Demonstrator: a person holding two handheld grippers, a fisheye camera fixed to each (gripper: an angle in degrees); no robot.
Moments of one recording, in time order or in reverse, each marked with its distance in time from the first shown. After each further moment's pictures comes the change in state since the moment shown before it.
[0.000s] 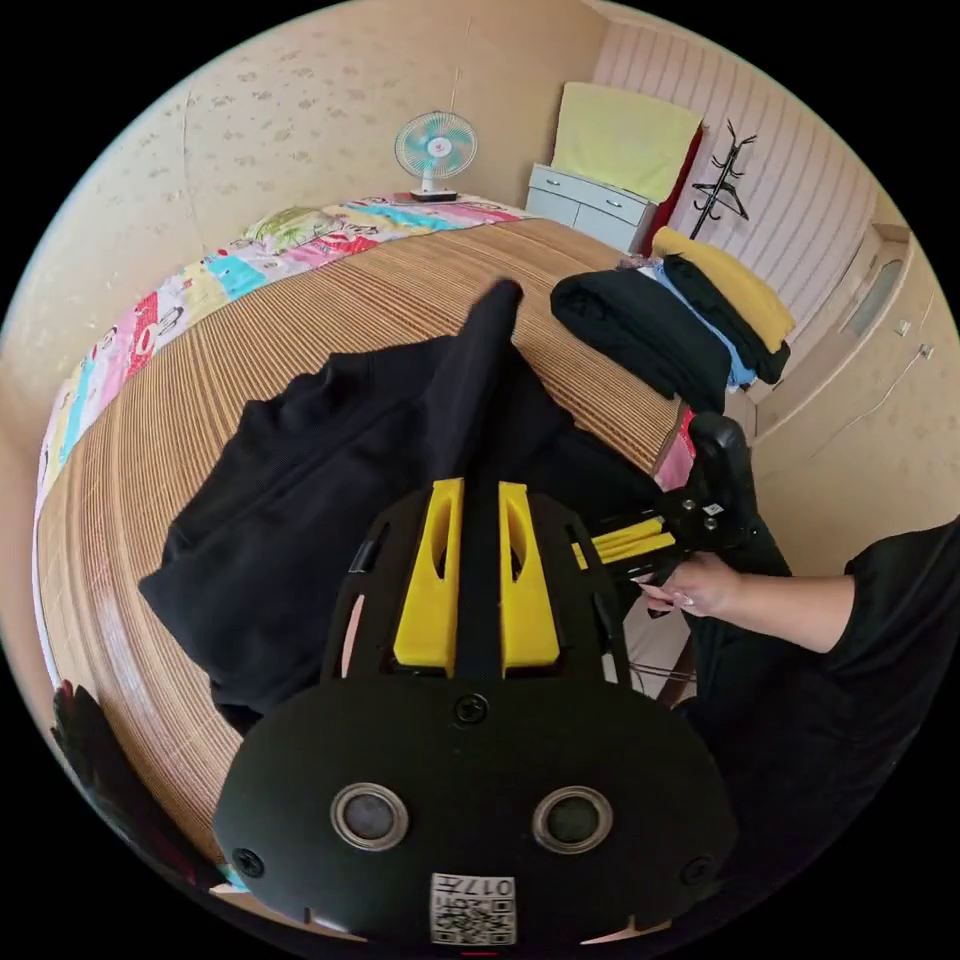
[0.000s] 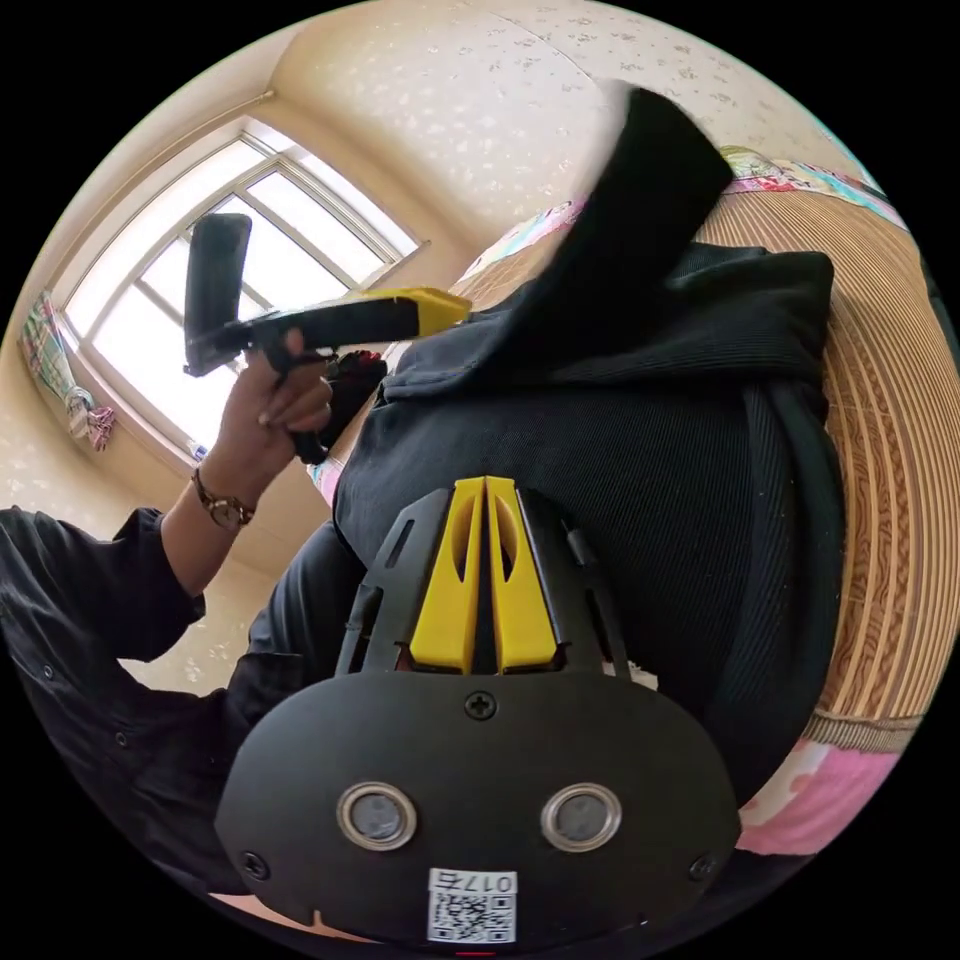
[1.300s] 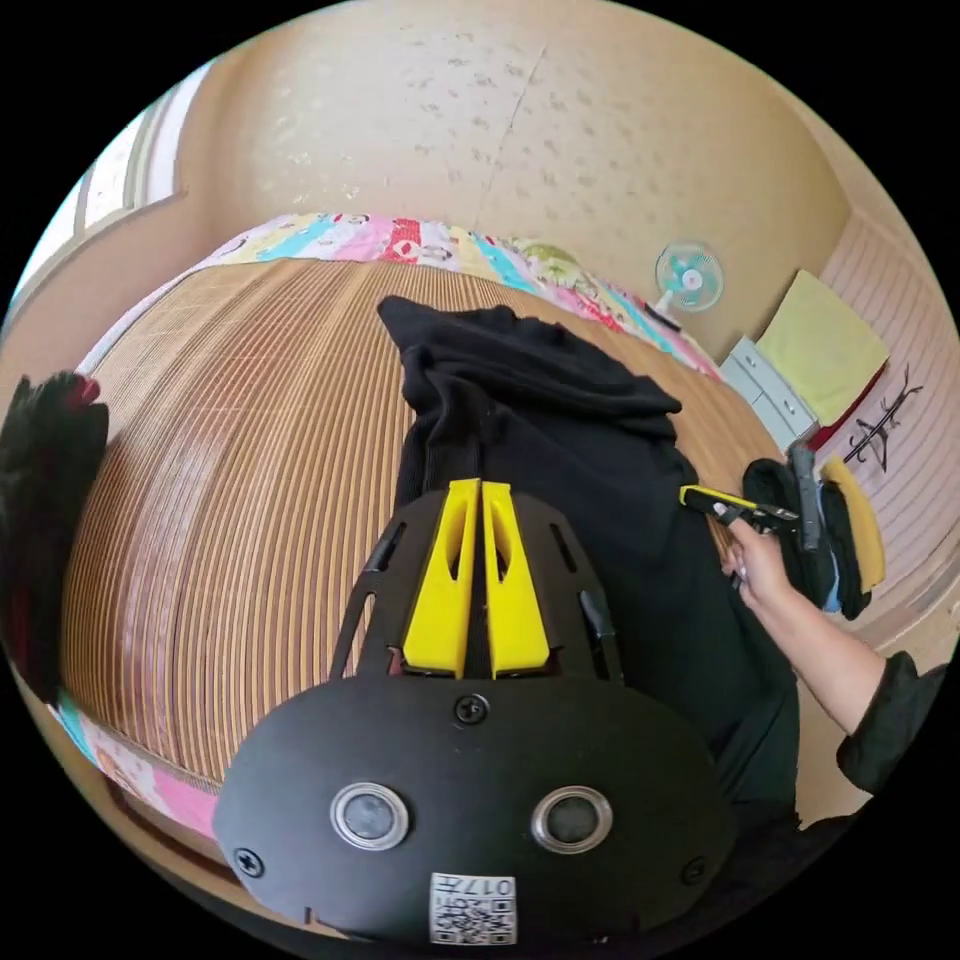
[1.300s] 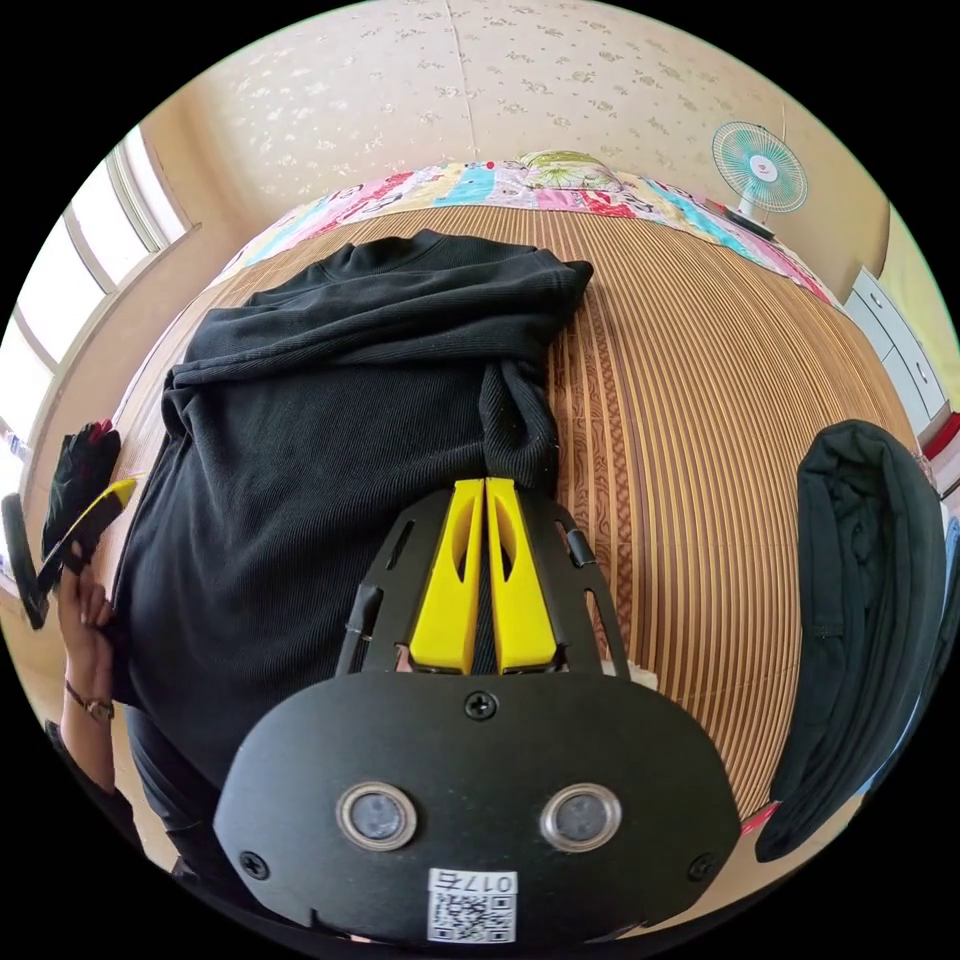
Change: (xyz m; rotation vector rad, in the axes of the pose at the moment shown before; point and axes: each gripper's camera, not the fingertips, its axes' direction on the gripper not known) left arm -0.118 0.136 -0.063 0.484 -0.213 -0.556; right arm 0.015 -0.236 0.095 -0.053 0.707 0.165
